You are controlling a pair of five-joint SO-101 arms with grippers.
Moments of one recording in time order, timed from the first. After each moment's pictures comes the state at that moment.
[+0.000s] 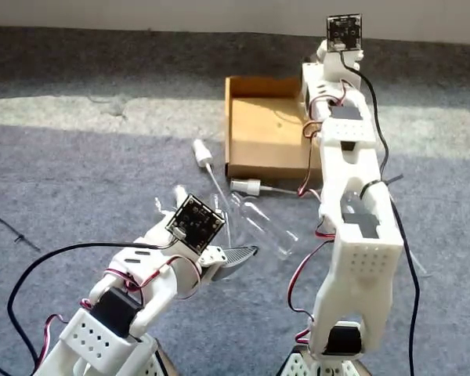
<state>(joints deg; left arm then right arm) 27.6 -81.3 79.2 42.8 -3.1 -2.1 32.4 -16.6 11.7 8.4</state>
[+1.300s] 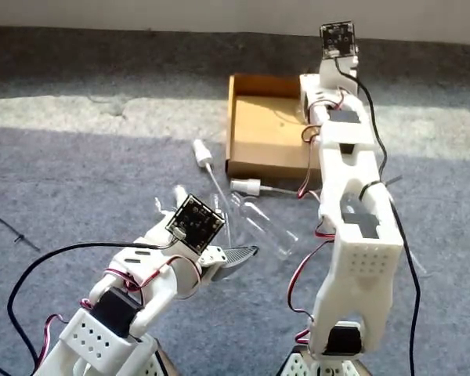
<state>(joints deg) 27.6 -81.3 79.2 42.8 -3.1 -2.3 32.7 -14.5 15.3 11.6</state>
